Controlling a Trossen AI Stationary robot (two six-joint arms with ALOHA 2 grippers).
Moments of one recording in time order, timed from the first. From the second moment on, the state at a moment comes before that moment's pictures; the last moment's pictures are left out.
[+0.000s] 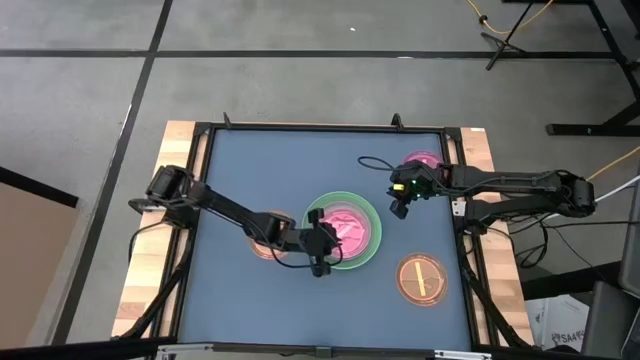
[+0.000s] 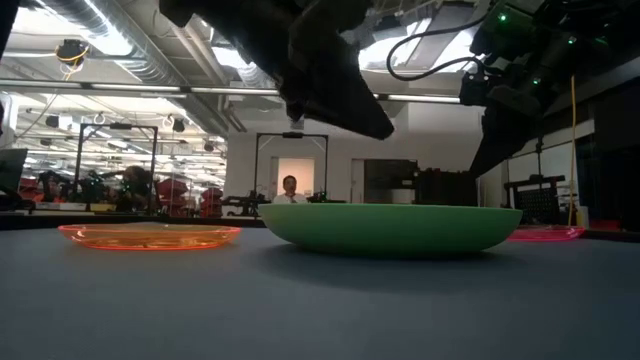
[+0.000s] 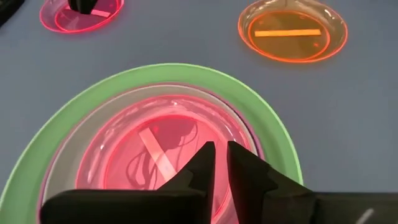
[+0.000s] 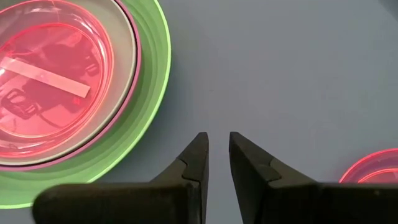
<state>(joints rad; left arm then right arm) -0.26 1.86 1.16 0.04 -0.38 -0.23 -0.23 1.05 0.62 -0.51 0.08 0.20</state>
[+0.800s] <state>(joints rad) -0.26 1.63 1.16 -0.20 -0.38 -0.23 -0.41 1.05 0.62 -0.55 0.19 0.34</state>
